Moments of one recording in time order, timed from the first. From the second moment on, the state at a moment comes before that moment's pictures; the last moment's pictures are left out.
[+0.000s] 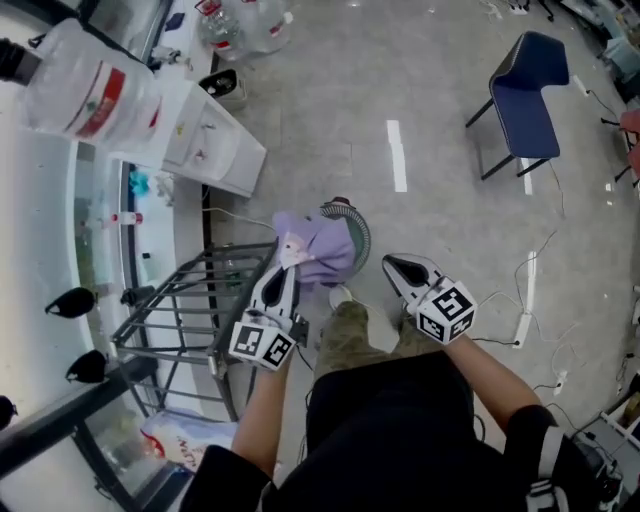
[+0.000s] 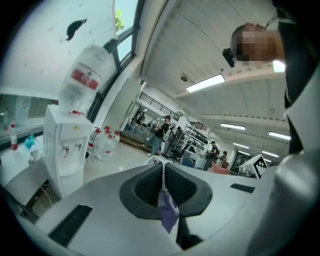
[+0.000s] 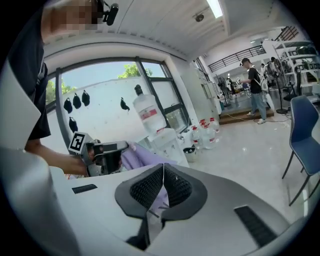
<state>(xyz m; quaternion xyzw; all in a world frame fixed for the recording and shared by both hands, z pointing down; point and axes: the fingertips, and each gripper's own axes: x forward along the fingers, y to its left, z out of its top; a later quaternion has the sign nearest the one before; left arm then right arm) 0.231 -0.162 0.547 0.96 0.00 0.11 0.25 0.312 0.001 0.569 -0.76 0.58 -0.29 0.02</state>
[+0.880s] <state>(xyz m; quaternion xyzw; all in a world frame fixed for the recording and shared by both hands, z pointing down) 0.228 -0.098 0.337 0.99 -0.08 -0.05 0.13 0.291 -0.014 0.466 -0.49 0.80 -0.34 0.12</state>
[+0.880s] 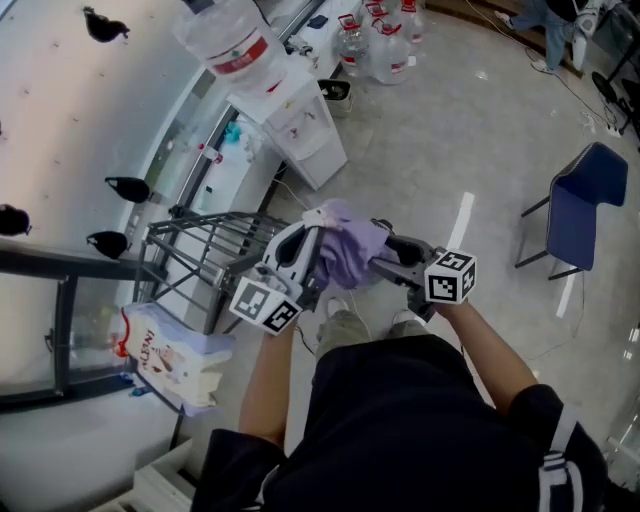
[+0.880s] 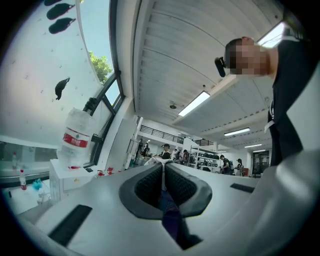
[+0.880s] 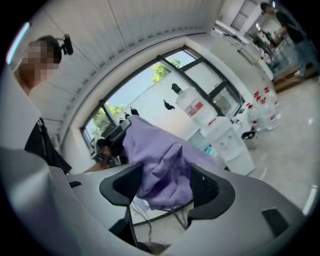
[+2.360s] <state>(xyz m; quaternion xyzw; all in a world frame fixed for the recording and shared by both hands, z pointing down) 0.187 -0.051 0.510 0.97 -0.06 0.11 0.21 0.335 -0.045 0.235 -0.25 0.95 -0.15 0.07</state>
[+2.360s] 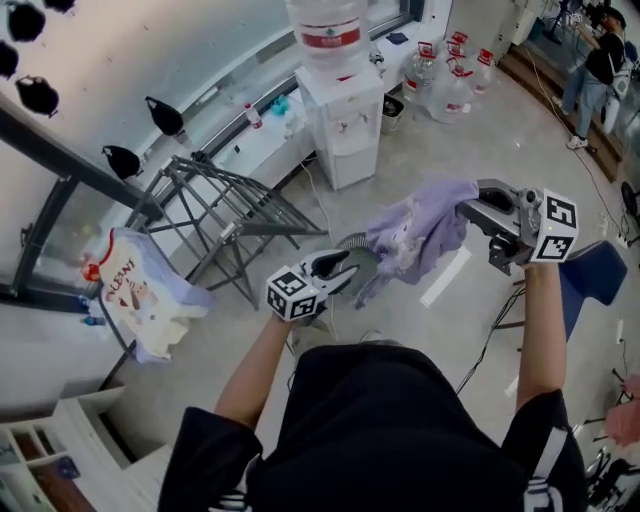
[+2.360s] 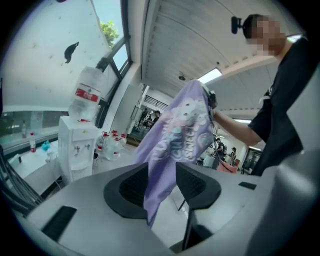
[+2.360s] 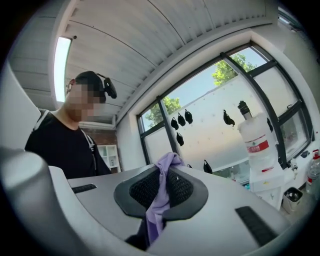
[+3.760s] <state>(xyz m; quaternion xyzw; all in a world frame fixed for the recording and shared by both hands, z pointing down) 0.260 -0.086 0.507 0.96 -0.06 -0.01 0.27 0.420 0.067 0.276 -0.33 0.92 -0.18 0.09</state>
